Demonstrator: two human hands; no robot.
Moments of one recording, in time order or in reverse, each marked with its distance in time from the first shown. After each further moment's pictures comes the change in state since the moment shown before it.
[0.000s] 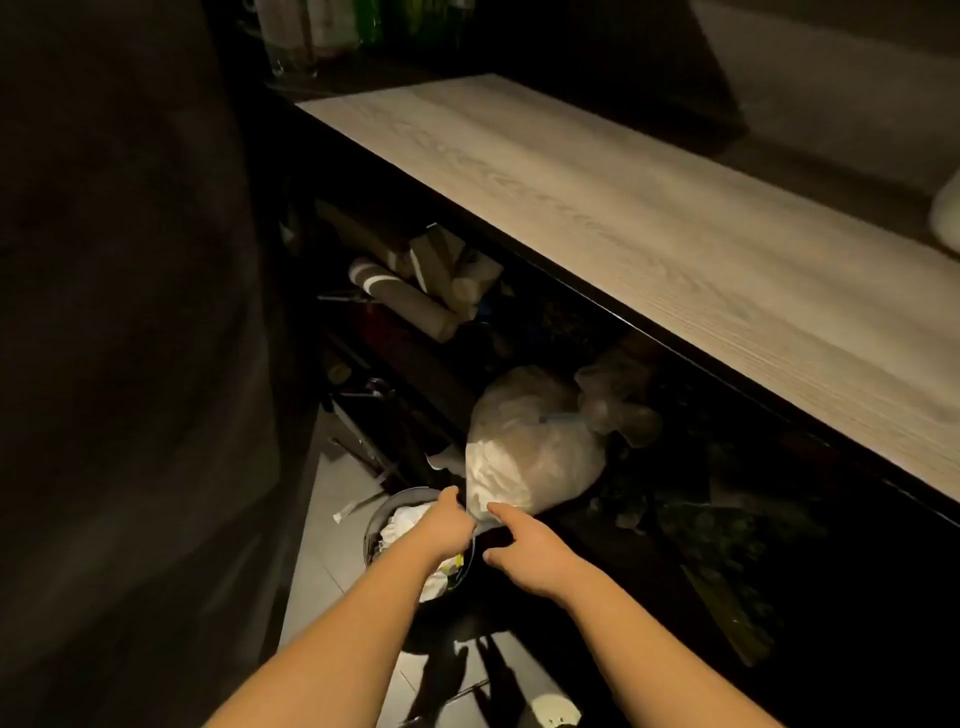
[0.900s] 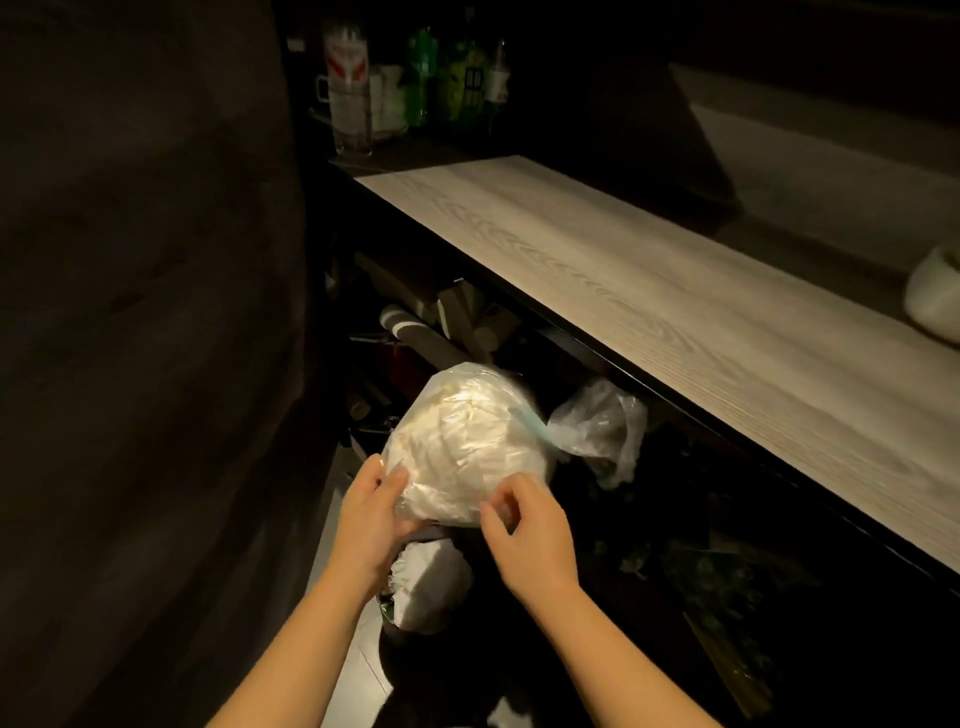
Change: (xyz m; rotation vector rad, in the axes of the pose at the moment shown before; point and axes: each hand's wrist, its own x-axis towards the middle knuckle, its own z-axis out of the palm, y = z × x) left_hand -0.123 0.020 -0.073 -0.966 0.359 0.492; right_hand -0.046 -0.063 -0.009 0.013 0.656 -0.457
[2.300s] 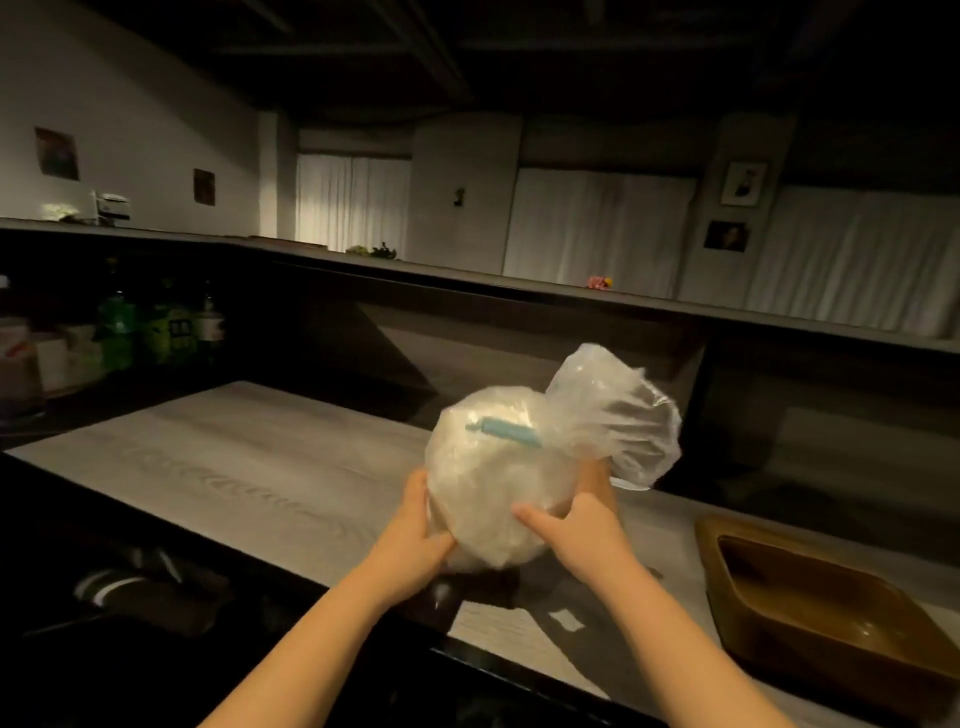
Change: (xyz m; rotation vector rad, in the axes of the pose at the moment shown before) left_hand -0.048 0.077 0.311 0.610 -0.940 0.496; right_hand 0.005 0.031 -0.351 -0.036 0.398 0.368
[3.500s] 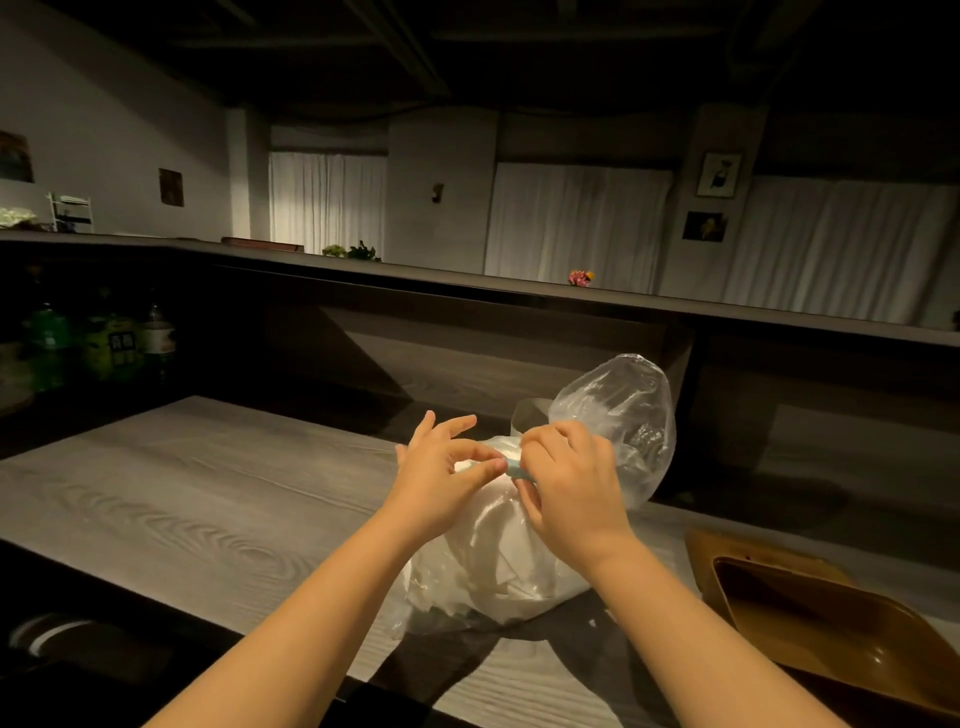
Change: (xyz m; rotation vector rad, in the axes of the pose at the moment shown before) left_hand 0.089 0.058 0.021 0.337 0.136 0.026; right_hand 0.060 -0.005 -0.021 -0.730 0.555 -0.817
